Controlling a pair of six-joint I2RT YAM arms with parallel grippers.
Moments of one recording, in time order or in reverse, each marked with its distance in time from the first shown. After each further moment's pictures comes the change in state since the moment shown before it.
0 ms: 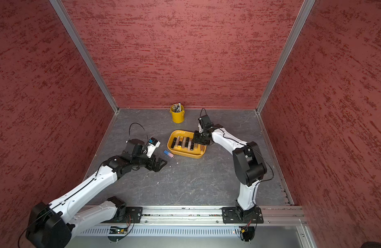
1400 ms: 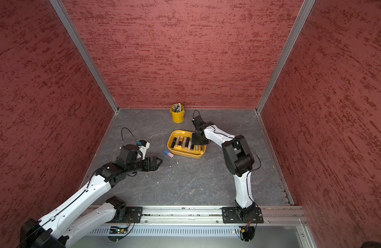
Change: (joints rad) left arm -0.006 -0.195 -0.096 -0.050 -0.128 -0.414; right arm 0.028 0.262 0.202 -0.141 0.201 -0.090
